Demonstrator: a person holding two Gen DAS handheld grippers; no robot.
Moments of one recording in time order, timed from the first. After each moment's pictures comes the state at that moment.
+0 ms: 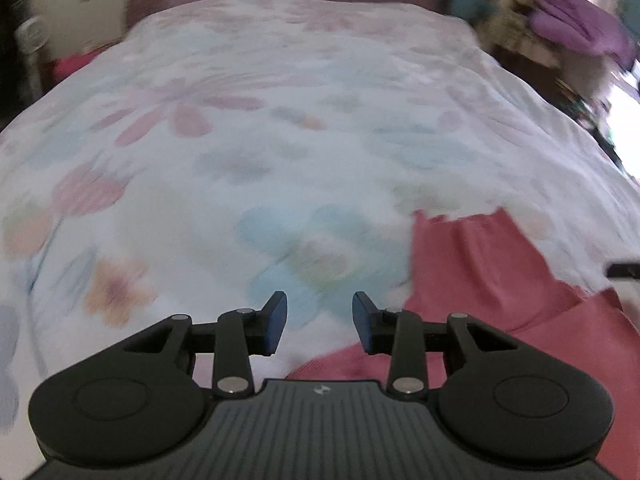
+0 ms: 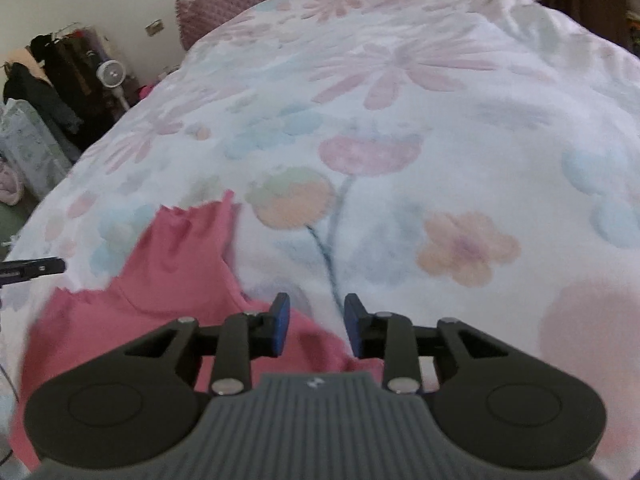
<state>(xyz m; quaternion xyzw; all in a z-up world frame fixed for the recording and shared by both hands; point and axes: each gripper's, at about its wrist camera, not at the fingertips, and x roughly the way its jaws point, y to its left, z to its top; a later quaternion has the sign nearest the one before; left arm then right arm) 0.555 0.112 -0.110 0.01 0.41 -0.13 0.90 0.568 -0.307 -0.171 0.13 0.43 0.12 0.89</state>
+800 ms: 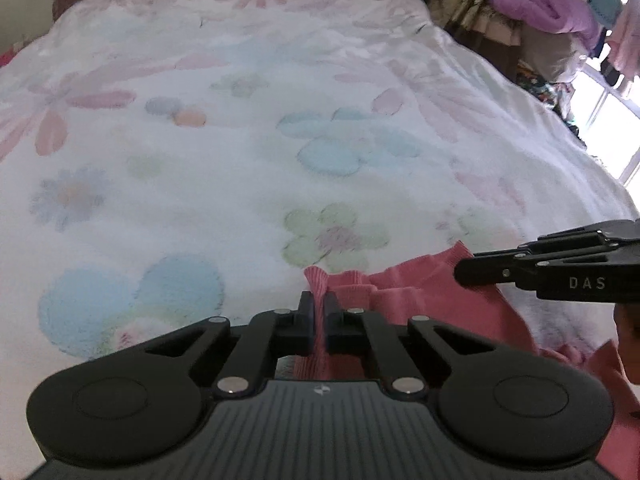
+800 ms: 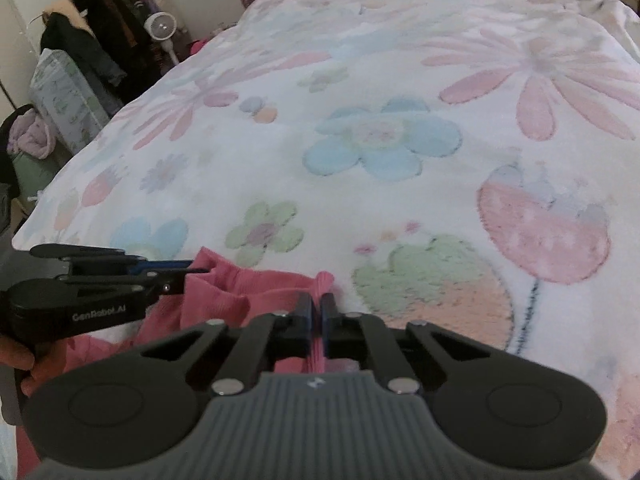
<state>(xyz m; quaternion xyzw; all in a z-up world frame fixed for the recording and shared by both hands) 0.633 0.021 -0.150 -0.01 0.42 -0.20 0.89 0.700 -0.201 -0.195 0.09 0.45 0.21 0.87</state>
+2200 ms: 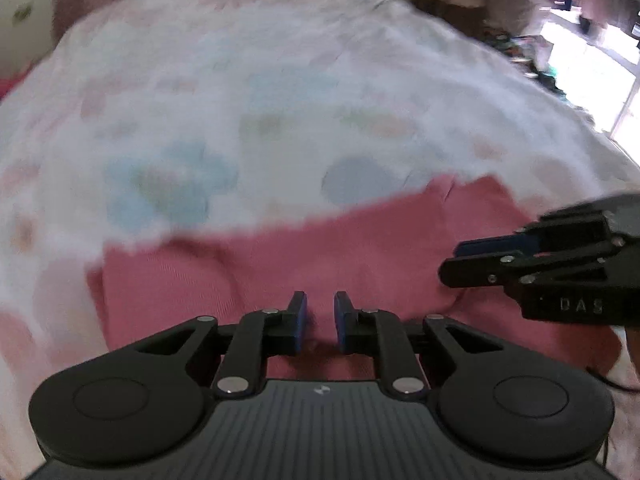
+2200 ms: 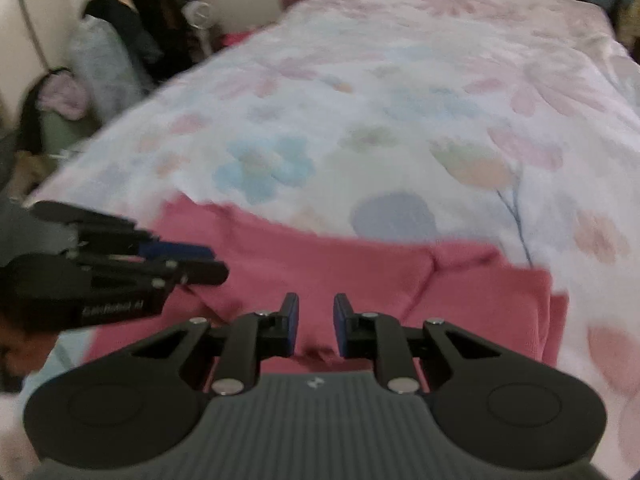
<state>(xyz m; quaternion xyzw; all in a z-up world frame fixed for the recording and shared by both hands) 0.445 0.004 -0.134 0.05 0.45 -0.18 0.88 0.476 -0.167 -0.149 0.04 0.43 0.20 0.88</state>
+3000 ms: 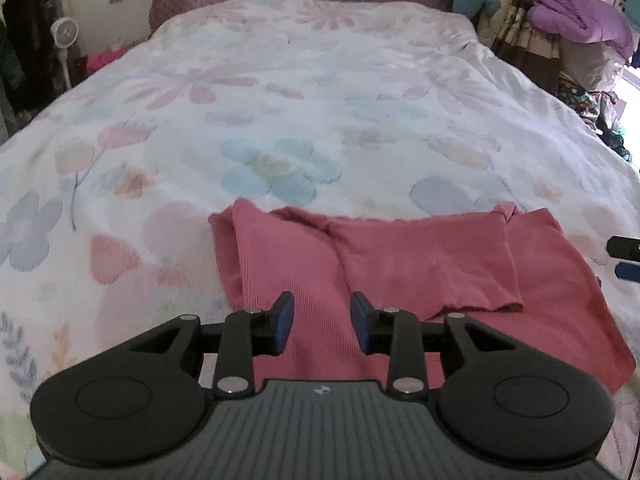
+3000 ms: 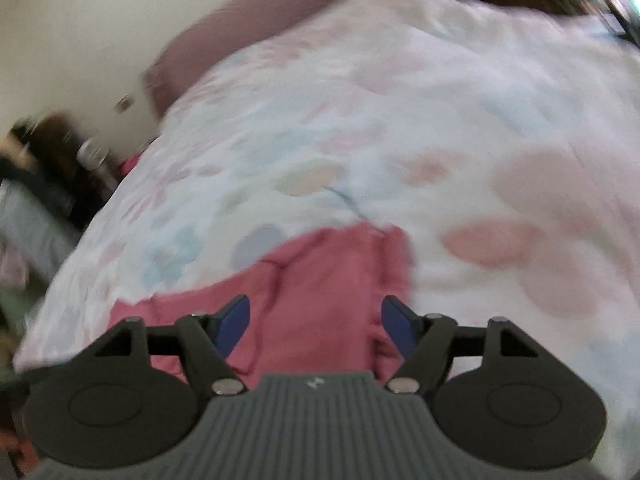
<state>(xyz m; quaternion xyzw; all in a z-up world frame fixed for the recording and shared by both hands) 0.400 0.050 -0.109 0.00 0.41 -0.07 0.91 0.407 -0.290 -0.150 0.26 0.37 0.03 0.89</state>
